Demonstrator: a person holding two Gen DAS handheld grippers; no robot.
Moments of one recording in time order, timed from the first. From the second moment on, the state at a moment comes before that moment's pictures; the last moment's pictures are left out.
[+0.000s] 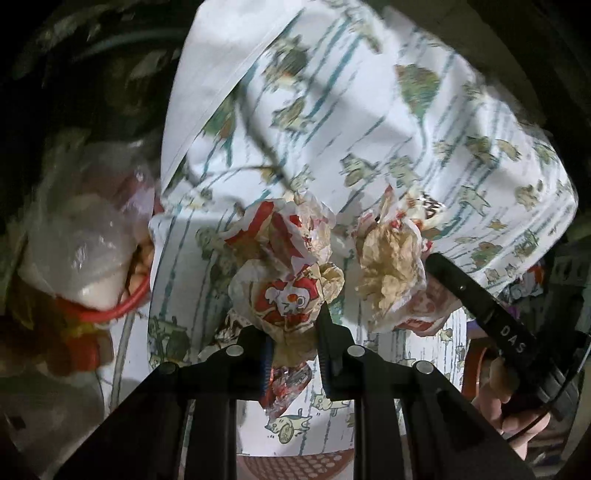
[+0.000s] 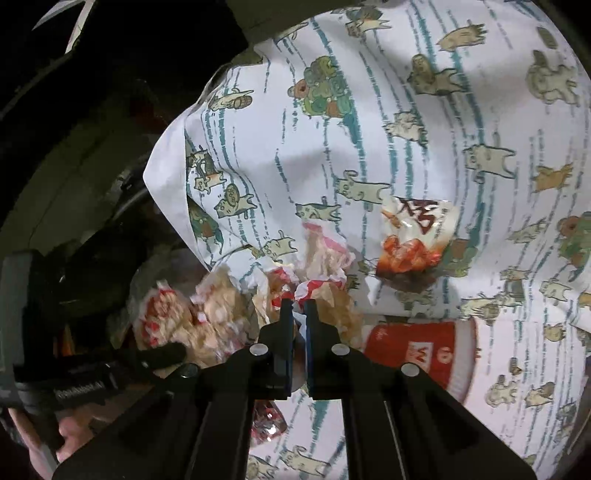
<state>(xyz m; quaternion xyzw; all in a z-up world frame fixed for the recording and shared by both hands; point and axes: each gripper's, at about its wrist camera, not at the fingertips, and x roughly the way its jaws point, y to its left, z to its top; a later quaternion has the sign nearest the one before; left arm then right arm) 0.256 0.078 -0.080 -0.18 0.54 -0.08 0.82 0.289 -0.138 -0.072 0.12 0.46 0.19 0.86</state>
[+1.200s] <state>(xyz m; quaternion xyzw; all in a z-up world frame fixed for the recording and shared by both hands) 0.185 0.053 -0.016 -0.07 0.39 -0.01 0.92 0.194 -0.262 -0.017 0.11 0.38 0.12 0.91</state>
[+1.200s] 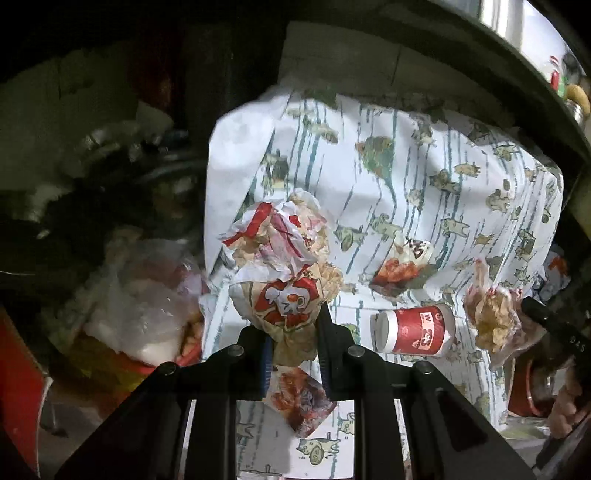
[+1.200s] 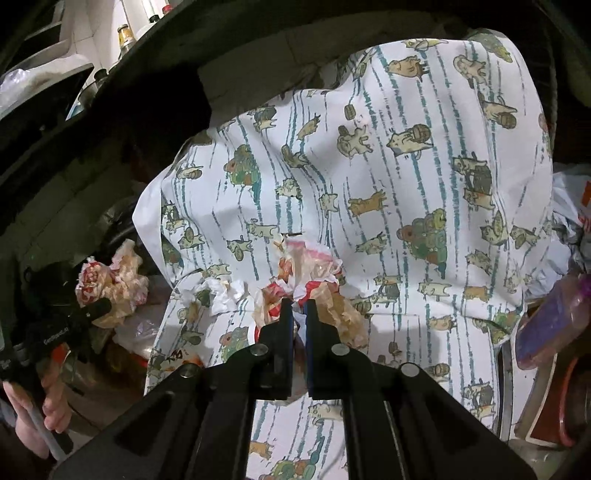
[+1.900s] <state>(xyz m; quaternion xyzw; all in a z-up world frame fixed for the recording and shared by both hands) 0.077 0.024 0.064 -0.05 0.33 -0.07 0.94 0.097 -0.228 0.053 0.10 0.36 0.19 0.91</state>
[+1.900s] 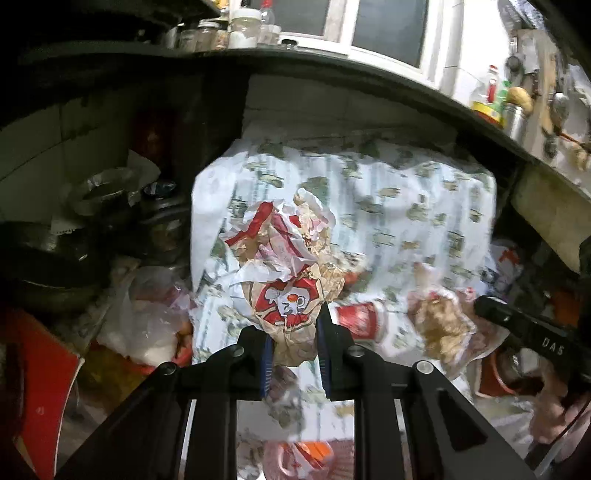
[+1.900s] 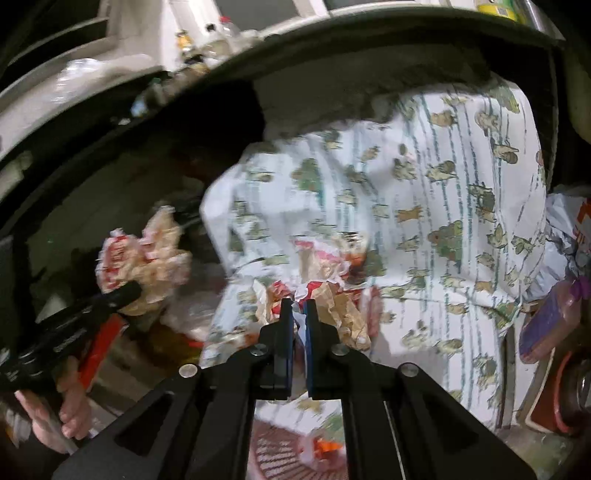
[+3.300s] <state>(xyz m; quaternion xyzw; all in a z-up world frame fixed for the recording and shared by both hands) 0.014 -0.008 -0.106 -0.04 0.56 -0.10 0.82 0.031 -0.198 -0.092 0.14 0.55 0.20 0.80</state>
